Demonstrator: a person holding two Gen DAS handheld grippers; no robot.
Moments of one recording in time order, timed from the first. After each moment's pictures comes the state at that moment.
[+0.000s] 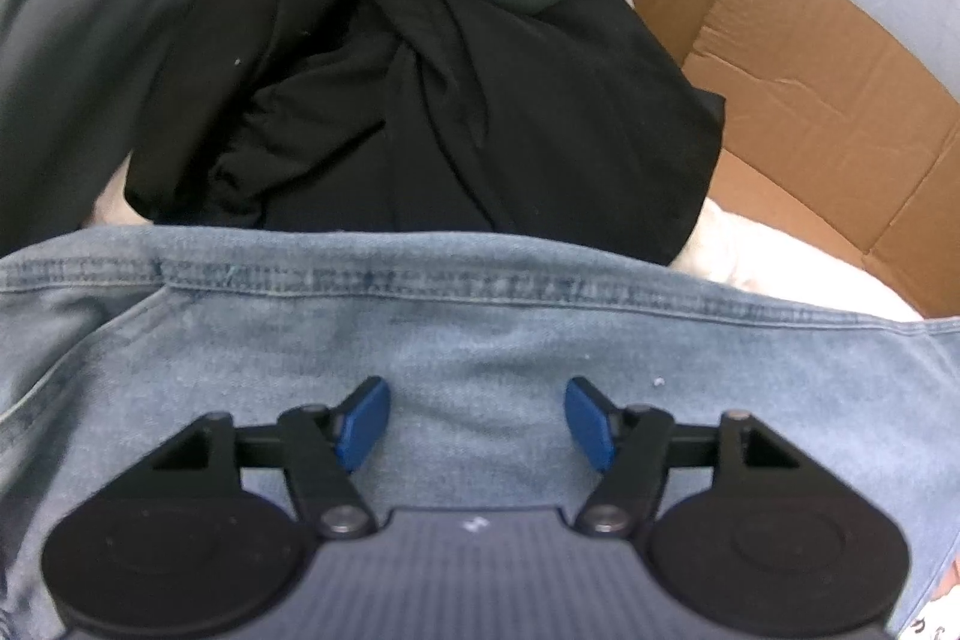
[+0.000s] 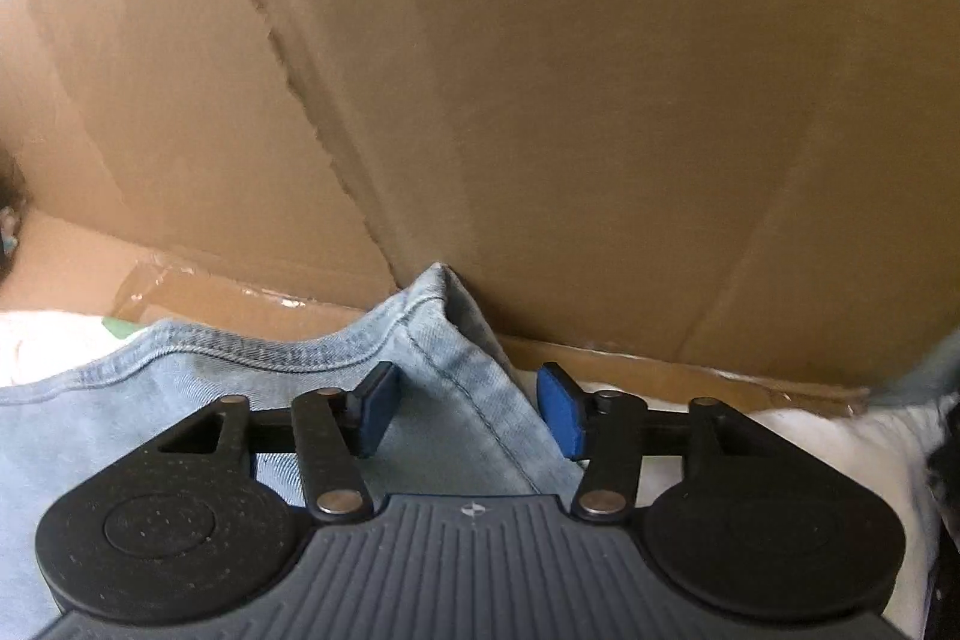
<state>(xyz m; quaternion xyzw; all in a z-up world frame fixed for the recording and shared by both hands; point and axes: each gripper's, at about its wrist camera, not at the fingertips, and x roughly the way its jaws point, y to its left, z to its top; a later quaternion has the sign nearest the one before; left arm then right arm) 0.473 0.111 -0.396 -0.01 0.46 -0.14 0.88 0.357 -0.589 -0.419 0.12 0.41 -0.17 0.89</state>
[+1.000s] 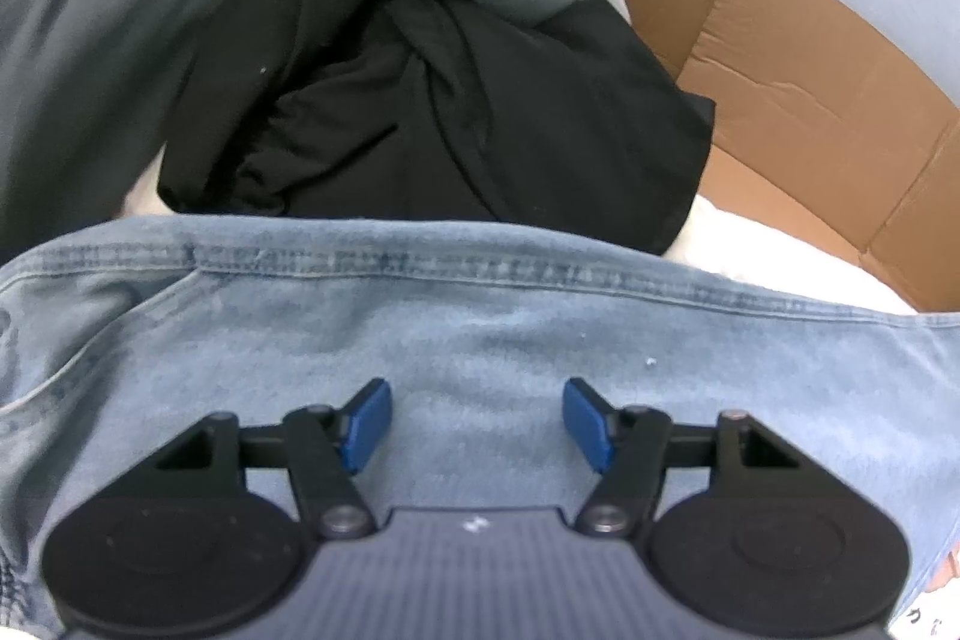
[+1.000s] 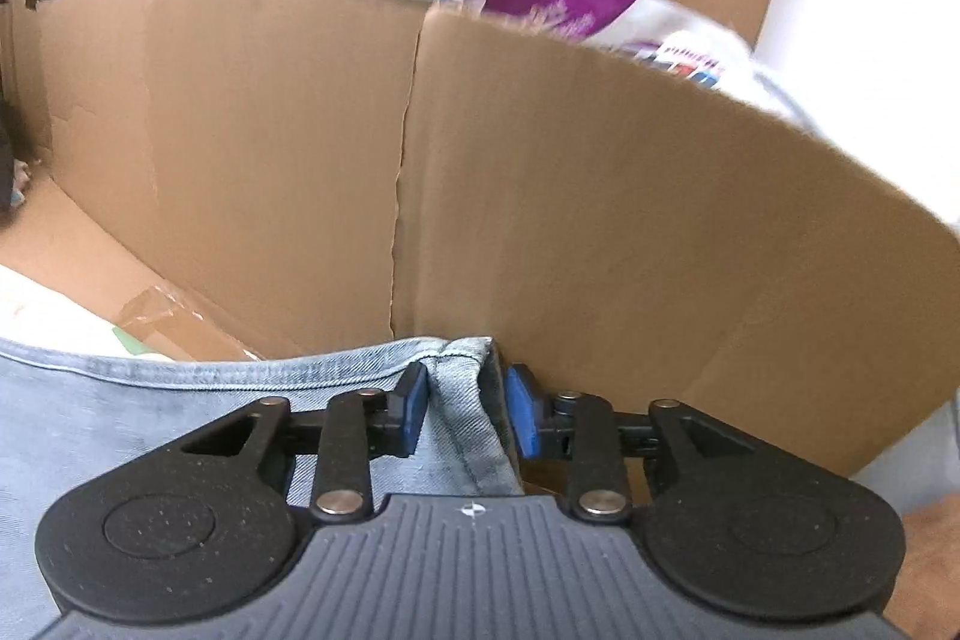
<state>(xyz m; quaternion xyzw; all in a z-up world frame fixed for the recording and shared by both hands) 0.451 0.097 -0.385 -0.01 0.46 -0.13 0.88 0.329 -0.546 -0.363 -0.05 0.31 -0.19 0.93</state>
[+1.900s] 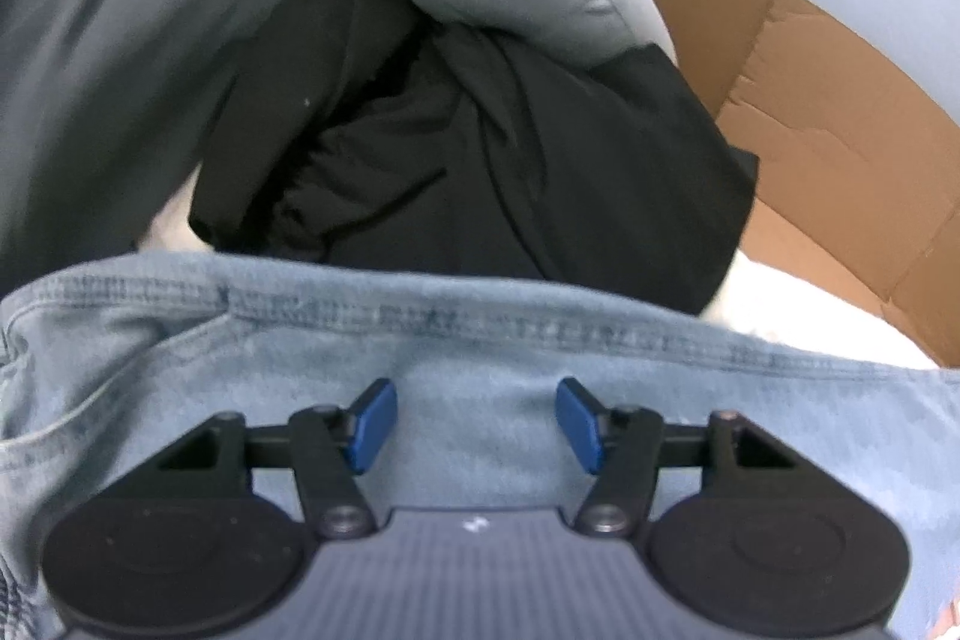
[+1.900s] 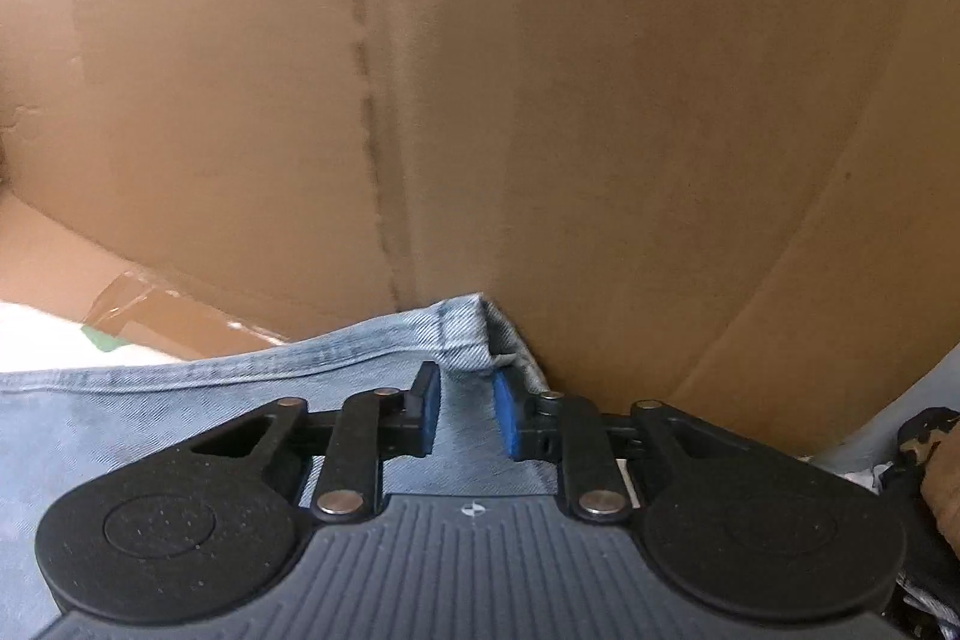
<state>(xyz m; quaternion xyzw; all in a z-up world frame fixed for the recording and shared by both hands) 0.469 0.116 -0.378 -0.03 0.44 -0.10 0.89 0.351 -0.572 -0.394 0.05 0.37 -0.22 0.90</state>
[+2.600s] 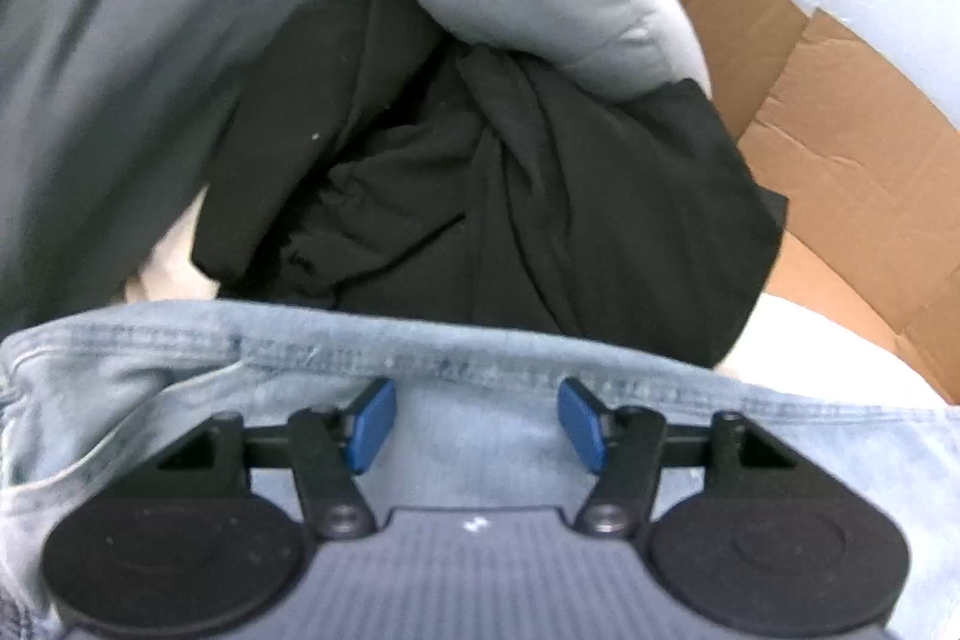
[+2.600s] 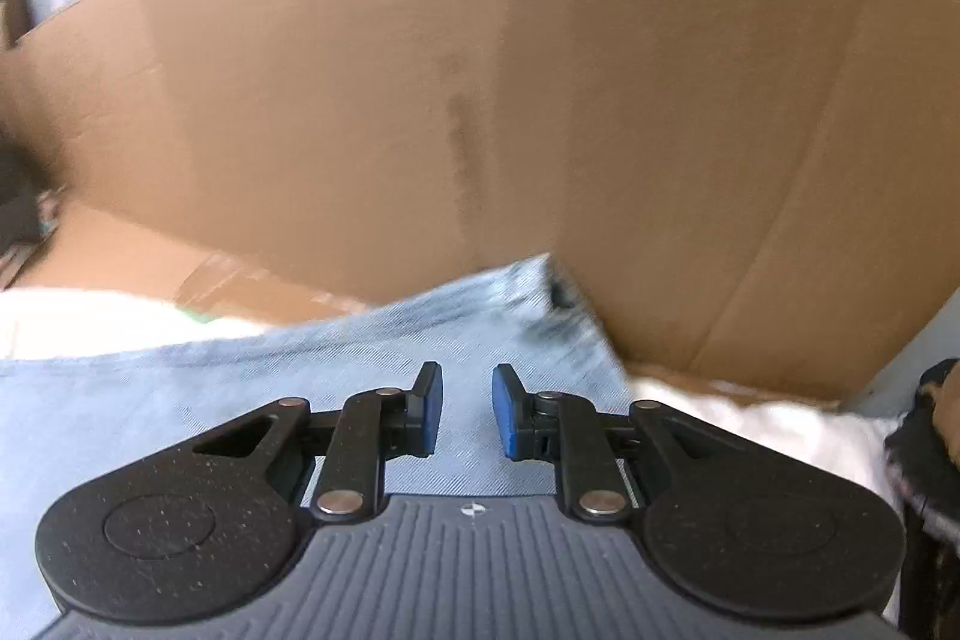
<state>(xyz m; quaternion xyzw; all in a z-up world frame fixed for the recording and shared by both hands) 0.488 0.111 -0.367 -0.04 0.45 -0.09 0.89 0.321 -0.545 -0.378 0.07 0.37 -0.16 0.91</state>
